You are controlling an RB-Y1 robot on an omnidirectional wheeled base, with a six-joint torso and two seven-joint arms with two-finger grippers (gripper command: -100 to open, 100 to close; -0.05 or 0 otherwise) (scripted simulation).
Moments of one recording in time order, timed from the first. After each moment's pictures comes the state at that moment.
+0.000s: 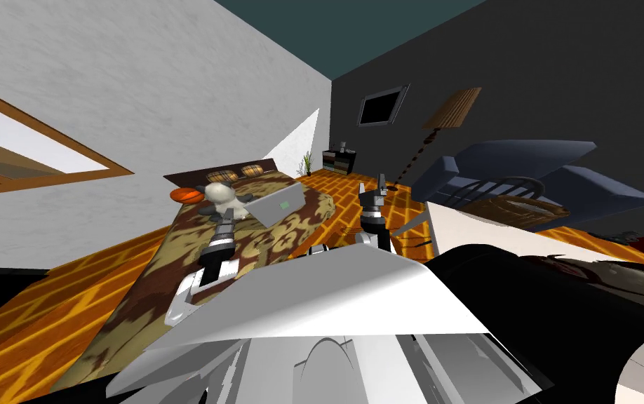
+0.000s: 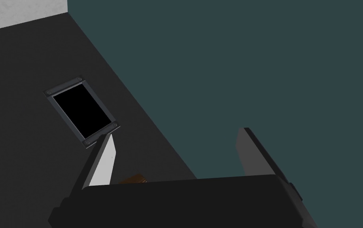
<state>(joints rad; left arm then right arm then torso) 0.34 0.29 0.35 -1.89 -0.23 -0.26 -0.09 0.52 0.05 0.02 -2.40 -0.05 -0.42 -0.09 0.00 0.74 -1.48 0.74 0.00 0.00</state>
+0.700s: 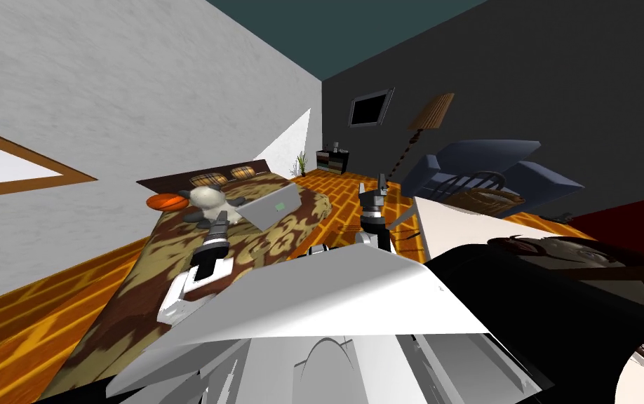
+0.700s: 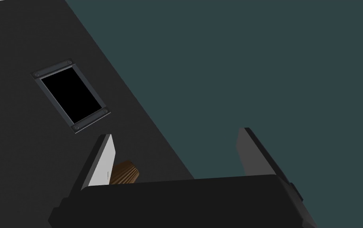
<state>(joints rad) 0.28 0.33 0.40 -1.80 -0.24 -0.11 -0.10 0.52 0.05 0.02 -2.40 -0.05 -0.42 -0.09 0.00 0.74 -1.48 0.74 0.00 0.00</state>
